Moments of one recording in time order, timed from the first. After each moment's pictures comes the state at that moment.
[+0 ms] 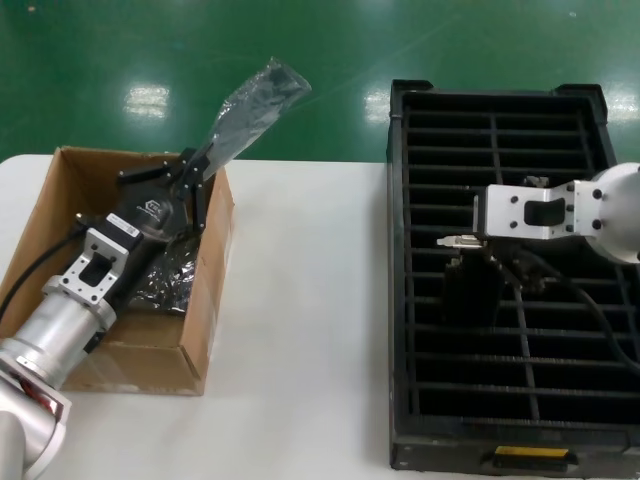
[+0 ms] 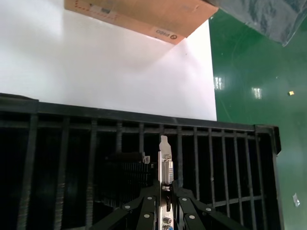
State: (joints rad) left arm -0.71 -0.26 1.33 -0.70 -2.10 0.84 1.06; right arm 1.07 0.44 -2.18 1.56 0.67 -1.41 0.54
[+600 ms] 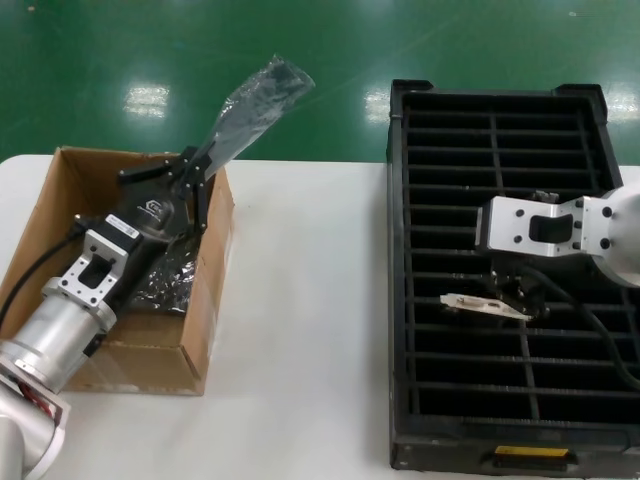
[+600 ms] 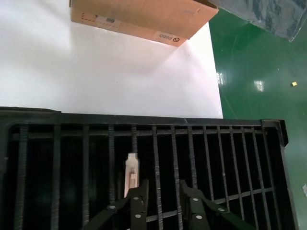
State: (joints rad) left arm -0.68 -0.25 1.34 -0.77 -2.10 0.83 1.03; right arm 1.02 0.45 -2.14 1.69 0.65 -1.50 0.63
